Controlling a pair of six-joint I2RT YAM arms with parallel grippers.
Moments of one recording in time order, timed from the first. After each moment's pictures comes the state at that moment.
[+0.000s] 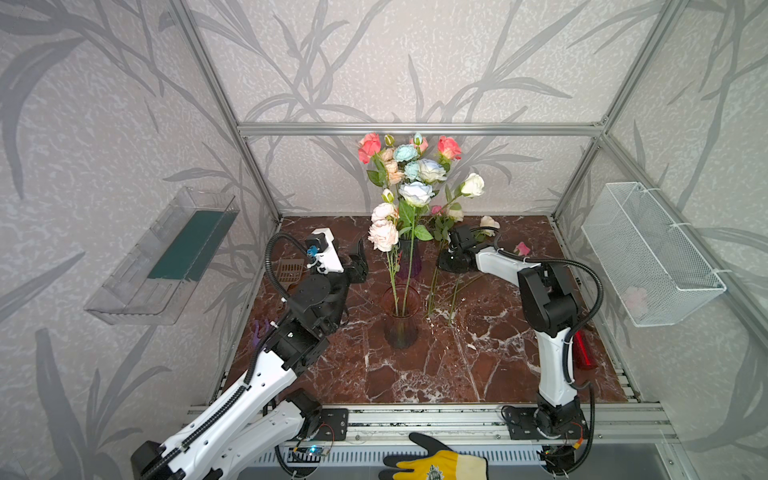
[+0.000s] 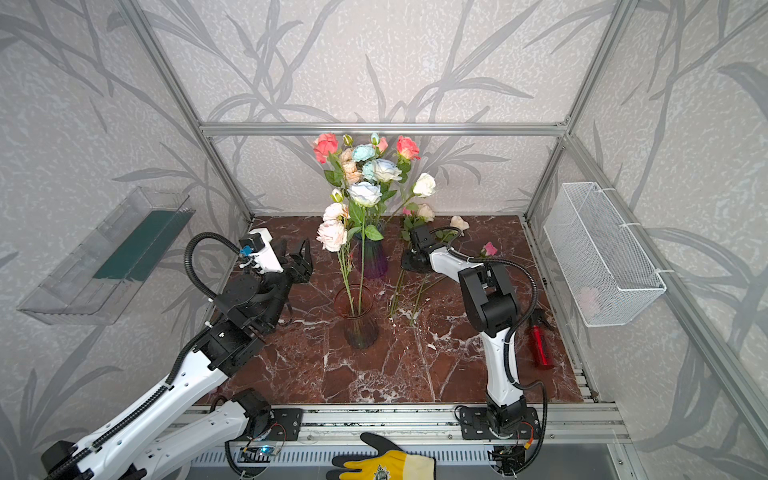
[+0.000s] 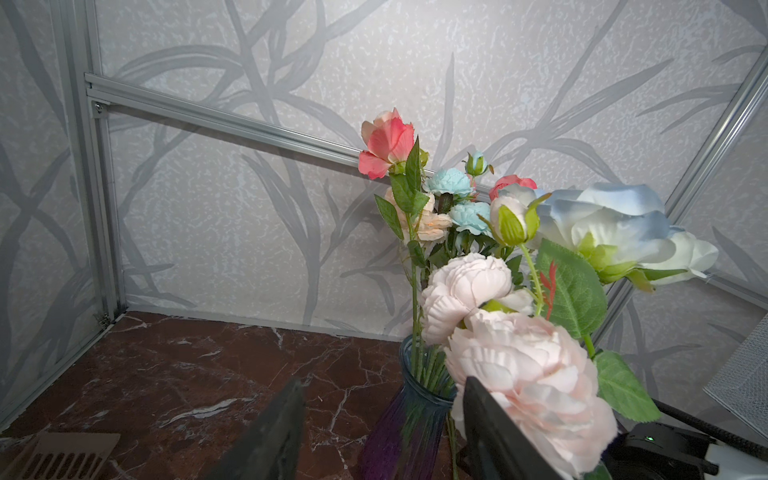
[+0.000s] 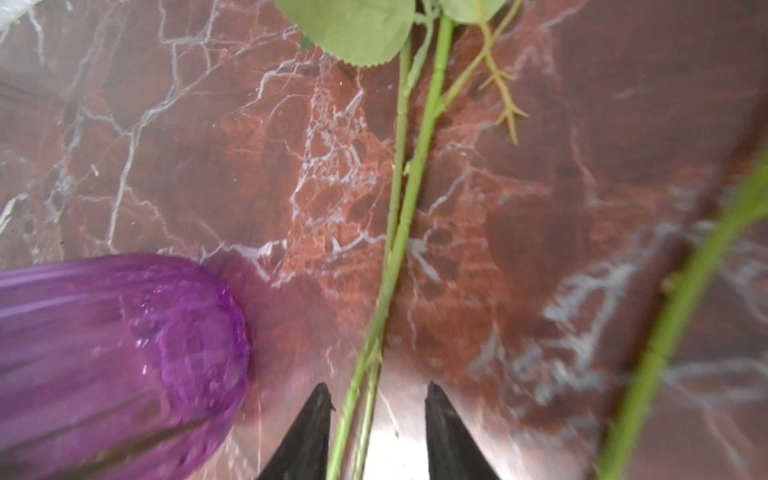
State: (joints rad) left arm -0.62 0.83 0.79 0.14 -0.51 -0.25; right arm 0.41 2.18 1.55 -0.34 -0.12 0.55
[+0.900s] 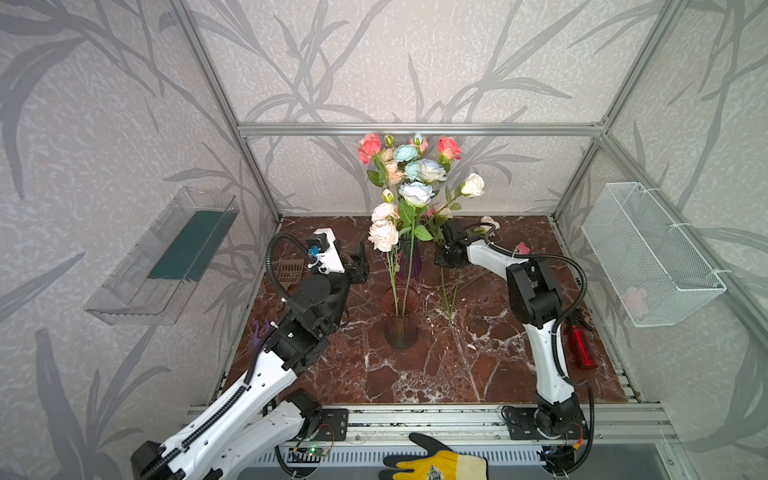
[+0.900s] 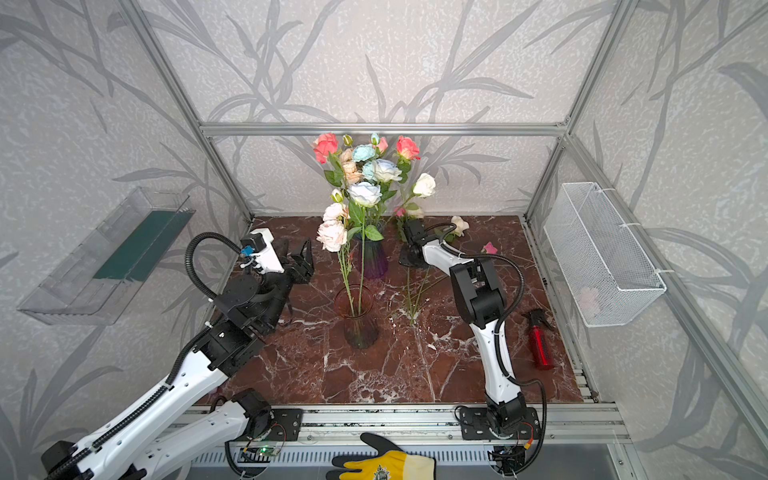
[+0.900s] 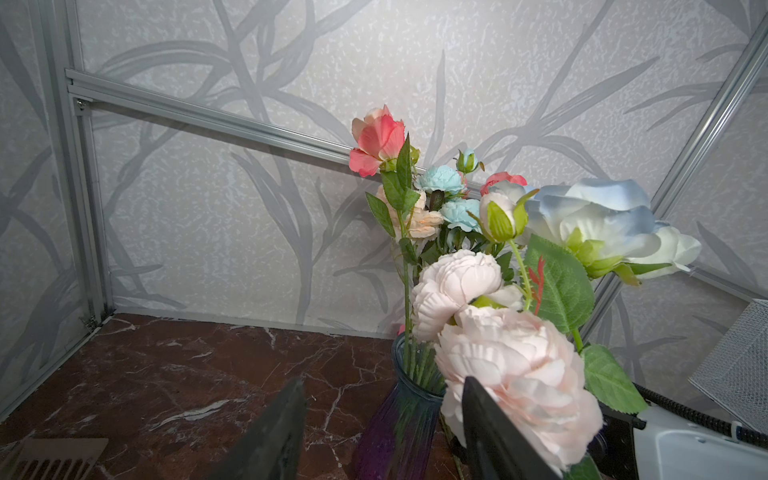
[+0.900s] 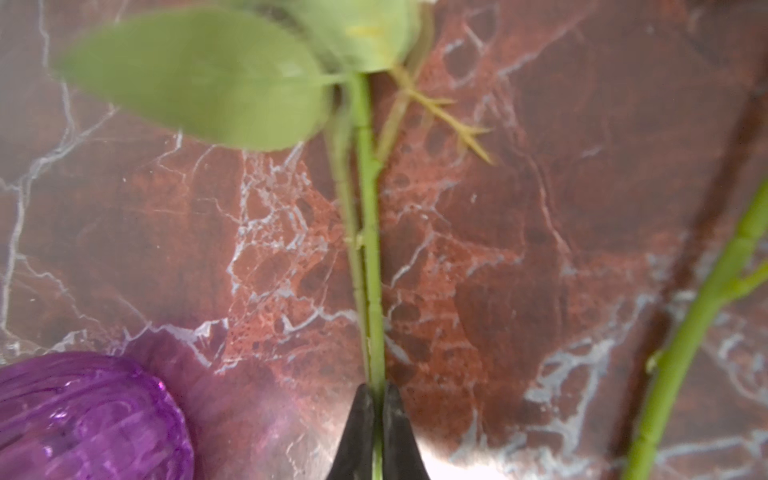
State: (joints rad) left arm -0.61 0.83 0.79 0.14 -0.48 -0.25; right arm 0.41 2.27 1.71 -0.46 0.00 0.60
